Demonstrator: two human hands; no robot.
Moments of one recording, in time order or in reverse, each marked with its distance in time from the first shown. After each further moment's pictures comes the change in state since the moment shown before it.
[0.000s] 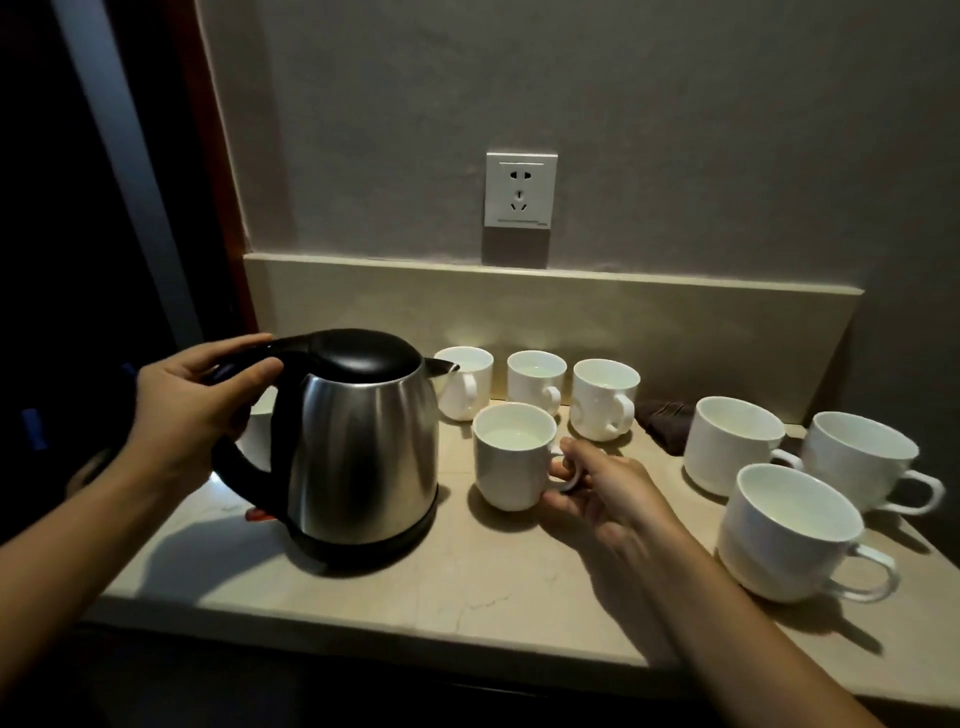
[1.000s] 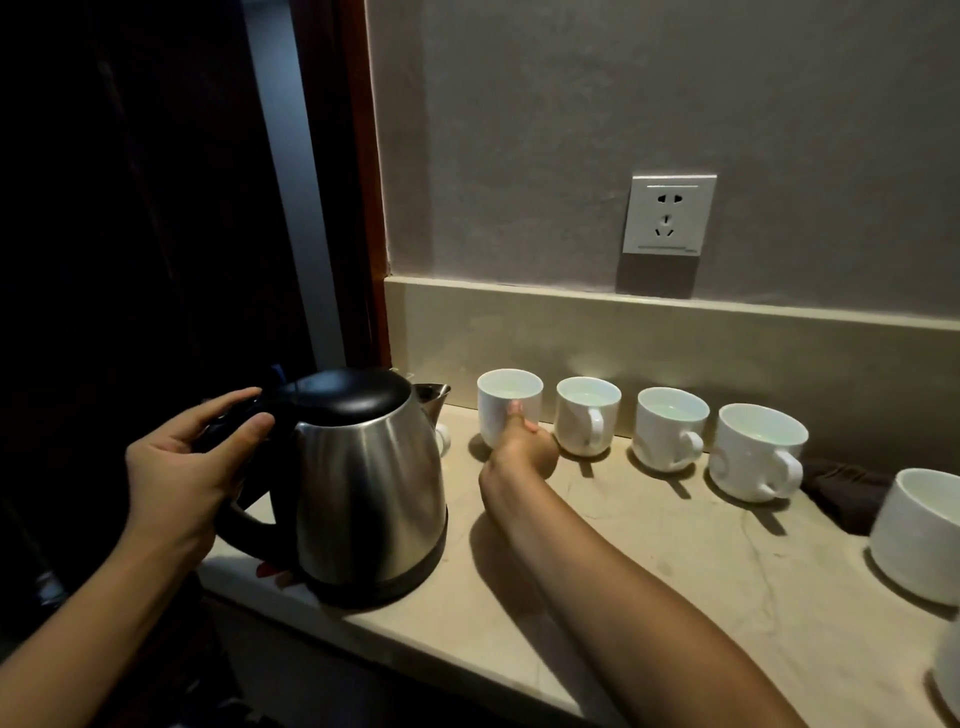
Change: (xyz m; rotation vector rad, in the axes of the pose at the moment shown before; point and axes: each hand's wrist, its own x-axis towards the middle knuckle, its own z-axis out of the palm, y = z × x) left_hand -0.029 -0.005 -0.103 0.083 0.301 0.042; right_hand 0.050 0.058 0.223 0.165 0.198 0.002
